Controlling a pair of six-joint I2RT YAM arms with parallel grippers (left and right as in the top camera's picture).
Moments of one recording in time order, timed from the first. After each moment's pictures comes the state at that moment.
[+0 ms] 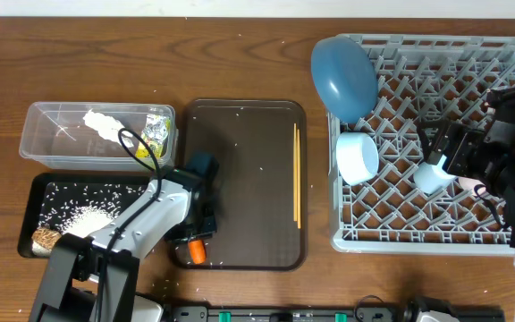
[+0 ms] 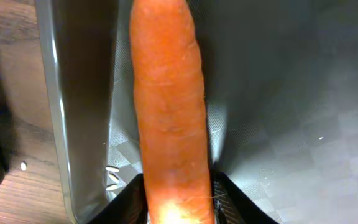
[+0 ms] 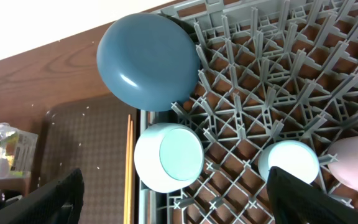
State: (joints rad) left arm -0.35 1.54 0.74 -0.91 0.00 -0.59; right arm -0.18 1.07 1.31 -1.01 -0.32 0.17
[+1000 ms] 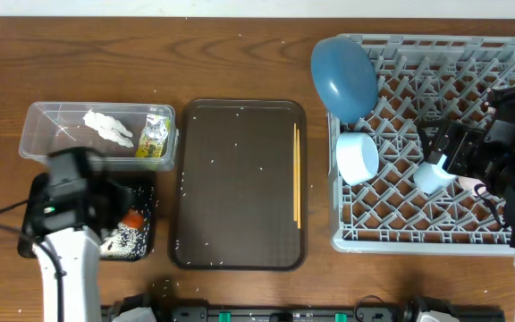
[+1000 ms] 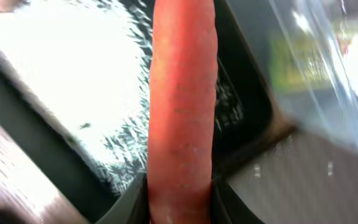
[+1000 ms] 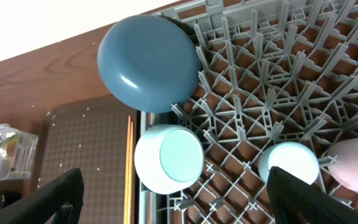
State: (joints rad) left arm 0.36 1.10 0.83 -0.96 -0.01 -0.71; right arm -0.18 1.07 1.31 -1.01 -0.32 0.17
